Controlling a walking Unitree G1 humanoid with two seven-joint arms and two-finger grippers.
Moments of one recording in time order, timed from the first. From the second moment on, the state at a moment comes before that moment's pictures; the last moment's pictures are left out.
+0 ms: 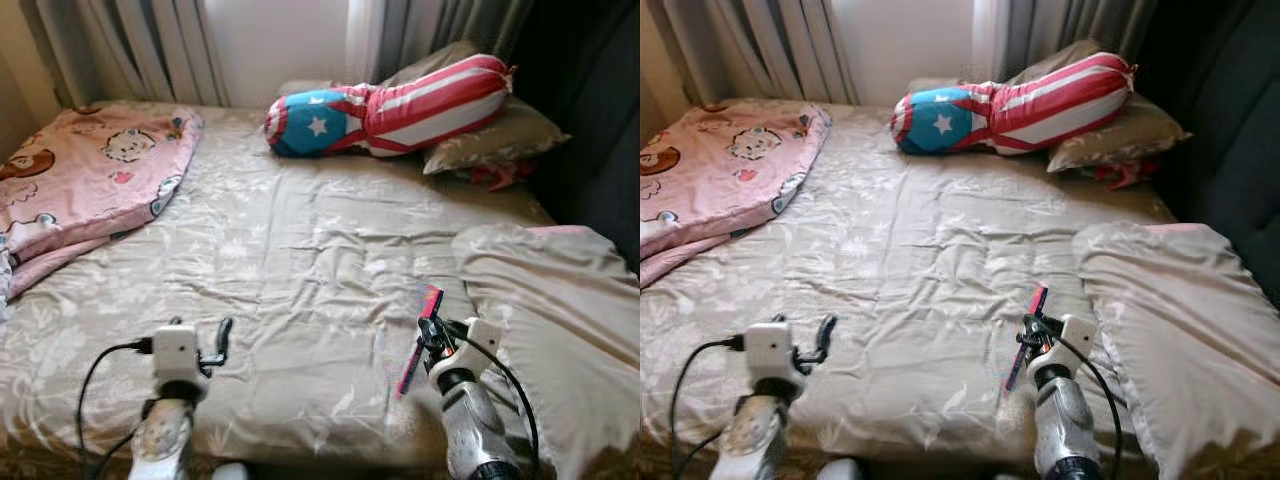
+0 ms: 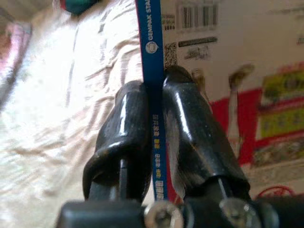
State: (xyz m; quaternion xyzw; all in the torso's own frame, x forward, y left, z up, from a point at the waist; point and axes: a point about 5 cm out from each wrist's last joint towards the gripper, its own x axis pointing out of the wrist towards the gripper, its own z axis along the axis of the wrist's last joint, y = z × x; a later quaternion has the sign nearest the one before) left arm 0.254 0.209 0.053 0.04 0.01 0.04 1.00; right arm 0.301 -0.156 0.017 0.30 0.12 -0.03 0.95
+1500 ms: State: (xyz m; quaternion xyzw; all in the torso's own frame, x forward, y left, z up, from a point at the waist) left arm 0.185 0.204 0.075 0.07 0.07 0.00 0.99; right arm 0.280 -0.193 -0.020 0.55 0.18 -0.29 0.76
